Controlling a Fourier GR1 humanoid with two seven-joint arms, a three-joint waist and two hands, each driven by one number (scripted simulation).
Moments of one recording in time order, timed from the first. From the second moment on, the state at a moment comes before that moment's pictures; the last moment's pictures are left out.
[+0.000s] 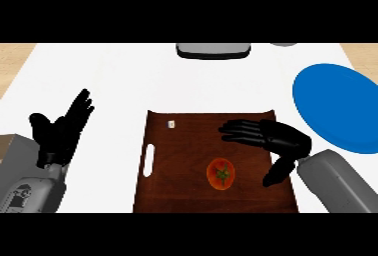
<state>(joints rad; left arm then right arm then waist) -0.17 0.34 -0.08 -1.40 0.19 0.13 0.15 -0.43 -0.44 0.46 -1.21 0.49 0.26 -0.83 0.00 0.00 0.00</state>
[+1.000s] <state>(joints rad) -0.17 0.28 -0.02 -1.38 0.11 0.08 0.14 -0.42 -0.27 0.49 -1.24 0.90 0.27 -0.62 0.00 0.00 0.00</state>
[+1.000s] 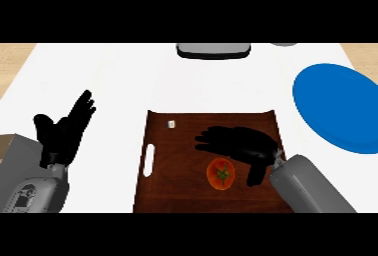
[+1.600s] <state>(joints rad) -0.15 0.24 0.02 -1.43 0.07 0.05 0.16 -0.40 -0.19 0.47 -1.20 1.08 0.25 -0.61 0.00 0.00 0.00</state>
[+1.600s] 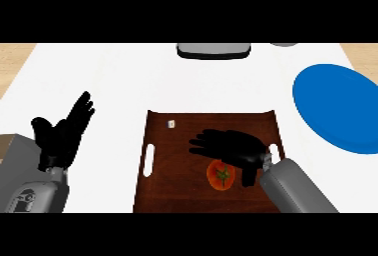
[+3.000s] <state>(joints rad) -0.13 0.24 0.07 -1.41 0.06 0.03 0.15 -0.23 -0.10 0.11 -1.42 1.07 0.18 -0.27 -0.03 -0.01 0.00</state>
